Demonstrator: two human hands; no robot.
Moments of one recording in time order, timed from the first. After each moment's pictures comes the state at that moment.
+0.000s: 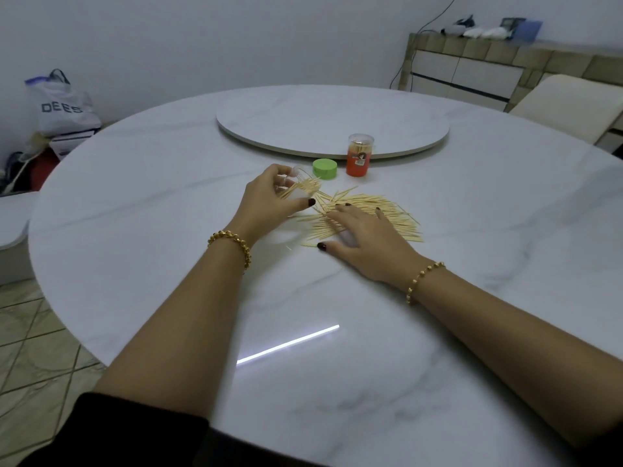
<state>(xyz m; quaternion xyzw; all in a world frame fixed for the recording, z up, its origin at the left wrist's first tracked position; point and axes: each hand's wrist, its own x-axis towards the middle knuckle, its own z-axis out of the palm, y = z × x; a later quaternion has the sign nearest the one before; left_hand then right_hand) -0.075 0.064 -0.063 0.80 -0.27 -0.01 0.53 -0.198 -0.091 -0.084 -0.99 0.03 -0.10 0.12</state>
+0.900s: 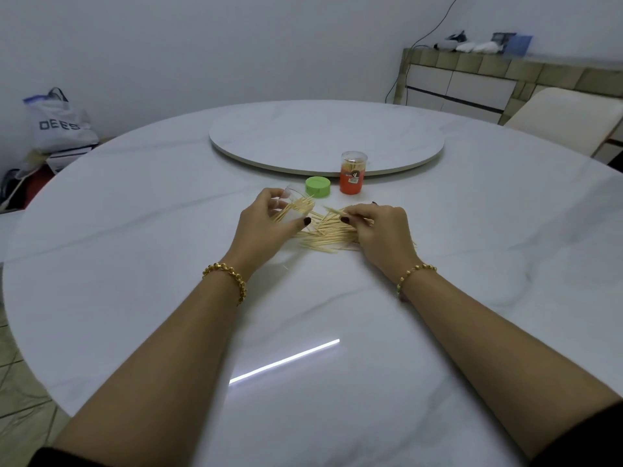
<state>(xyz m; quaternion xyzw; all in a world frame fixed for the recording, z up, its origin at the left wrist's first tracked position) -0.077 0.051 -0.073 0.78 -0.27 0.01 0.56 -0.162 -0.128 -0.086 -0.88 0.07 -0.38 0.29</state>
